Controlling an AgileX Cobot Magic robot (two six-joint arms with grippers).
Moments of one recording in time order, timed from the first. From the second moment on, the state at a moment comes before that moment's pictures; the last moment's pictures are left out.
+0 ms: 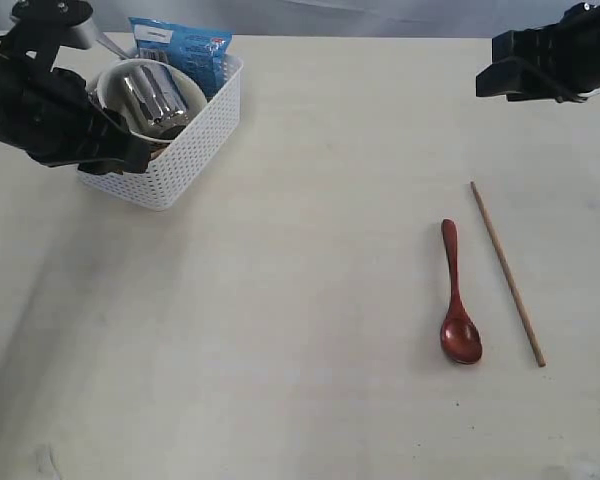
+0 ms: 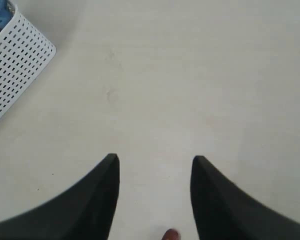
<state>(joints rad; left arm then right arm) -0.10 1.51 -0.85 -0.65 0.53 0.72 -0.05 1.65 -1.05 0.86 0.68 -0.84</state>
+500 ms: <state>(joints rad) -0.10 1.56 -0.85 -0.64 0.50 0.70 -0.05 1.65 -1.05 0.87 0.68 -0.86</state>
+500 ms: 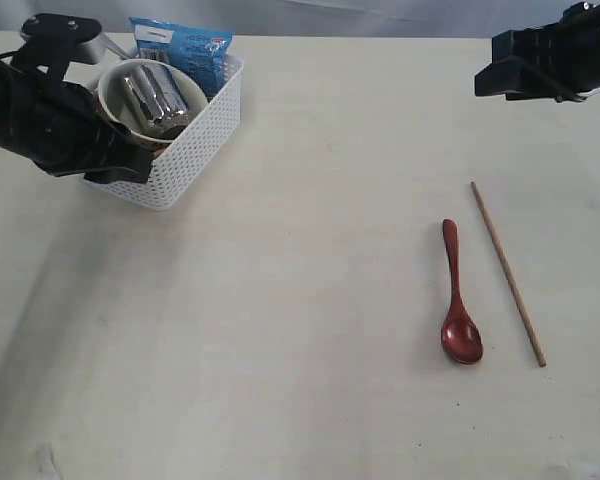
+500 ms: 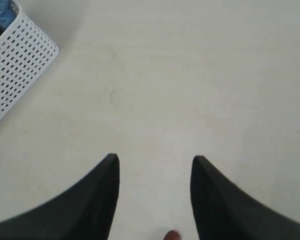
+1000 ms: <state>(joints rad) -0.10 1.56 -0.85 -0.64 0.50 0.69 -0.05 1.65 -1.05 0.87 0.68 -0.87</state>
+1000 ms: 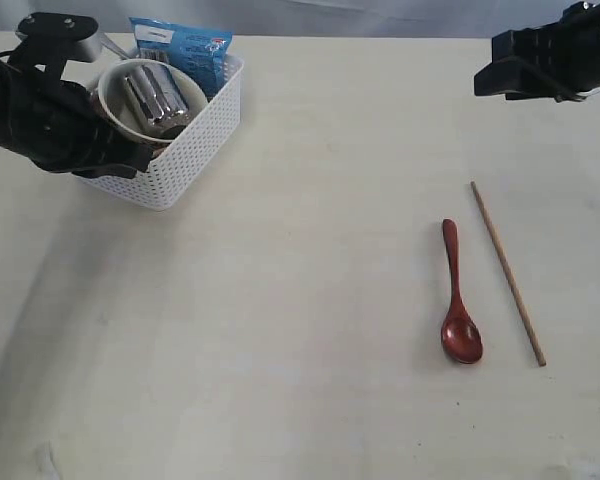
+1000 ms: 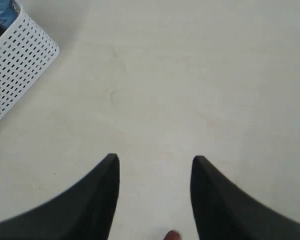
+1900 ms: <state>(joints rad) -0.10 1.32 -0.85 -0.63 0.64 0.65 -0.05 1.65 -1.05 0.88 0.71 -0.90</state>
